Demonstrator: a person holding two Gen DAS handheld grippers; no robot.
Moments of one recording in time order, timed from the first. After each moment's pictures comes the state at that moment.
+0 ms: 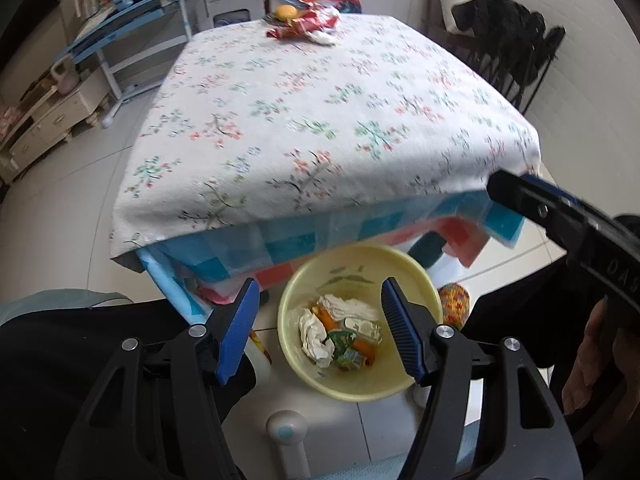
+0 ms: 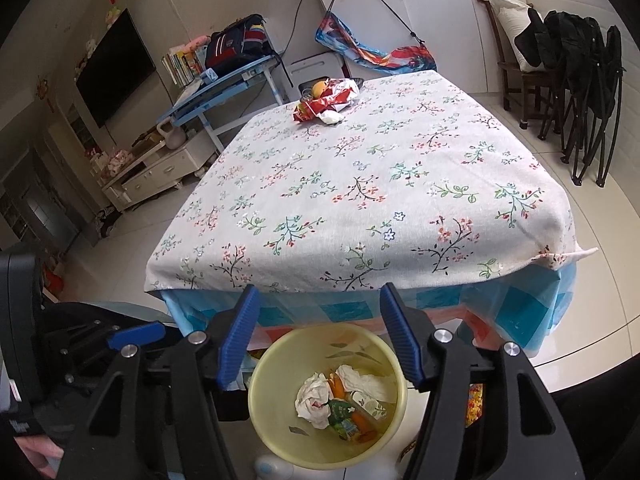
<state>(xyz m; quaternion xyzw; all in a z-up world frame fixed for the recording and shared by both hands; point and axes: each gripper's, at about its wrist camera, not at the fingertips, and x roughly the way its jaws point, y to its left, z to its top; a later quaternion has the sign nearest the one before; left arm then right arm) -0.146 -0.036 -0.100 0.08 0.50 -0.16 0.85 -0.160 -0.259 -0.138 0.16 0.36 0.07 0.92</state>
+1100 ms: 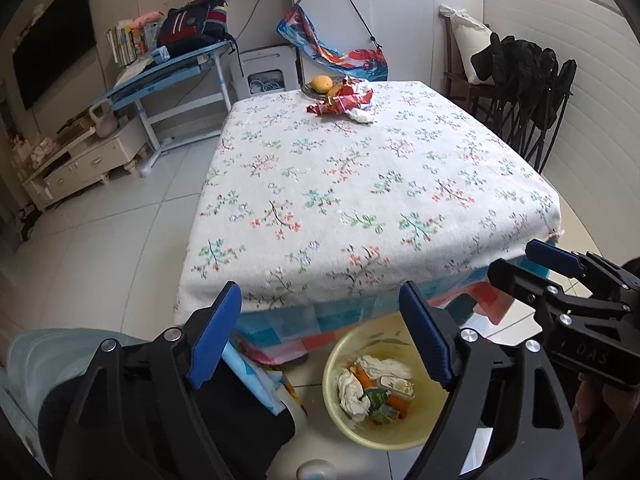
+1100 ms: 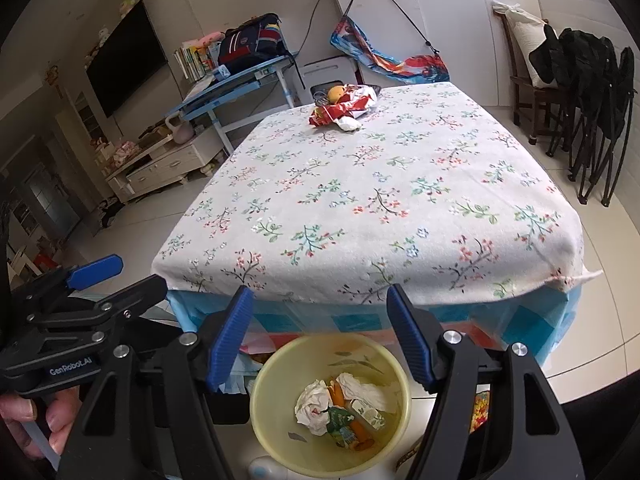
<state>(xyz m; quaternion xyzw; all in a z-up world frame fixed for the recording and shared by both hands) -0.130 -0.025 -0.054 0.10 0.40 -0.11 0.91 -0.147 -0.243 -0.130 0.13 0.35 0.09 0.92</state>
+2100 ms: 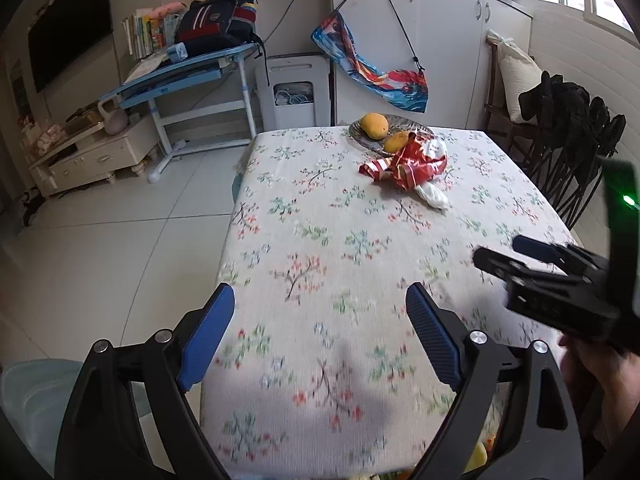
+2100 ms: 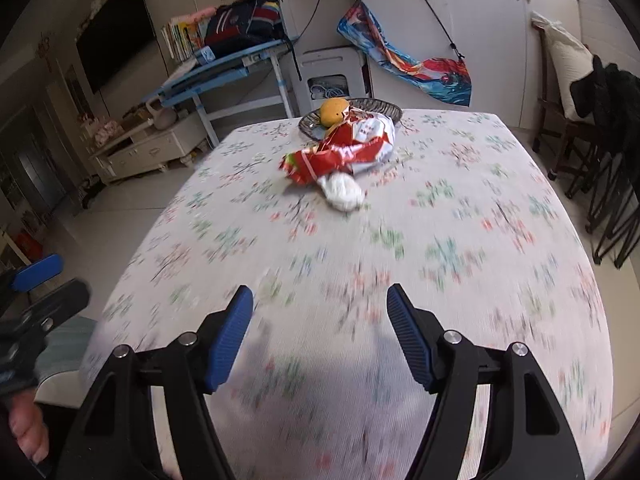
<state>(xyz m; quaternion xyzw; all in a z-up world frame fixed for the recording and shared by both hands) 0.054 -0.021 -0.040 0.06 0.39 -0.07 0.91 0.064 -0.249 -0.123 0.07 0.38 0.08 0.92</state>
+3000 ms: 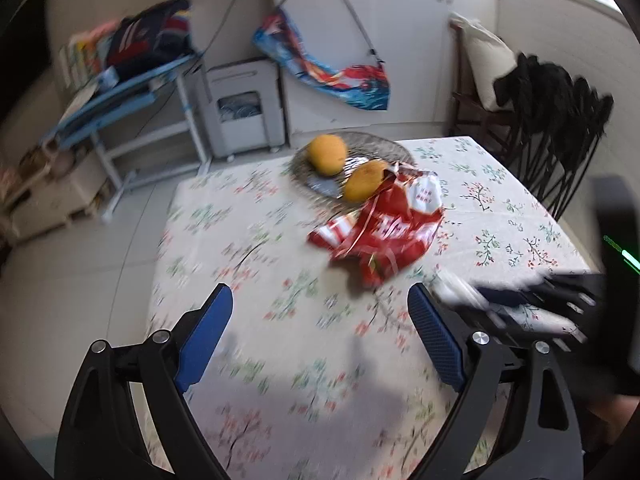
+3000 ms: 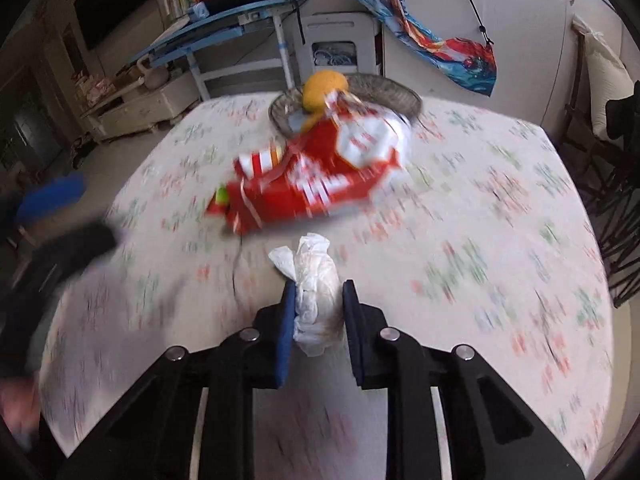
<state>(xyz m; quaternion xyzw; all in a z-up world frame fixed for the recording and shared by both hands) 0.188 -0.102 -0.073 0.11 0.38 -0.16 0.90 0.121 -0.275 -0.138 0.03 0.45 0.10 0.89</state>
